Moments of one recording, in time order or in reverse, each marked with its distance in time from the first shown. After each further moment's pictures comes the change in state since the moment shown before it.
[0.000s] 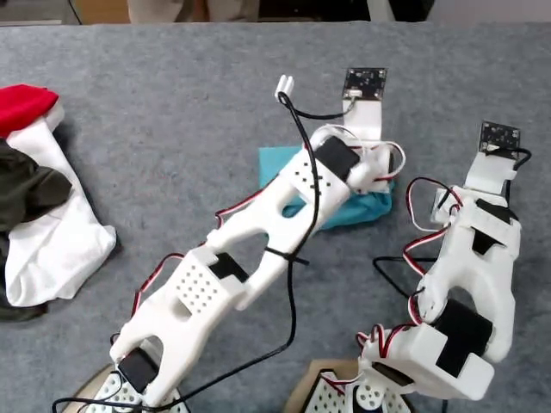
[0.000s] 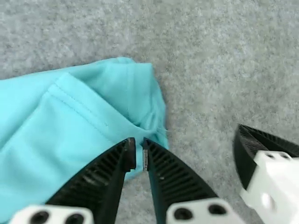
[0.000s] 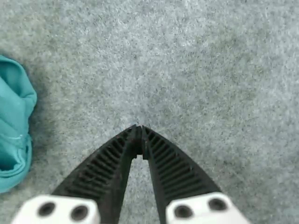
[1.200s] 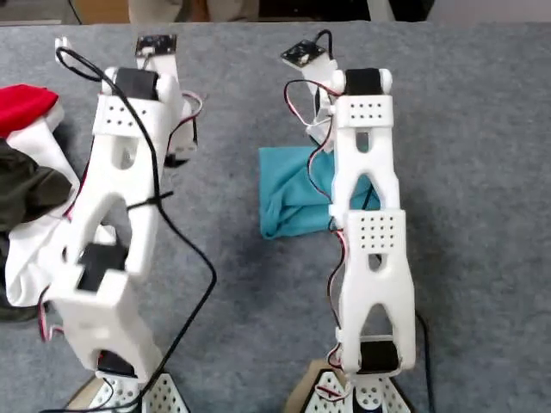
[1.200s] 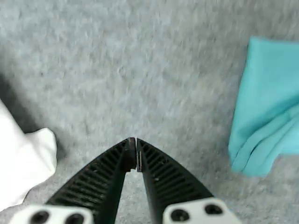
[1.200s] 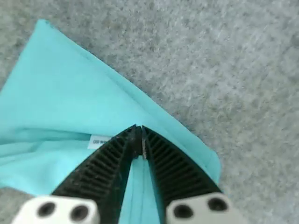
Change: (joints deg) left arm -36.7 -34.1 36.7 23.3 -21.4; right arm -36.6 68.5 -121.3 71.0 20.7
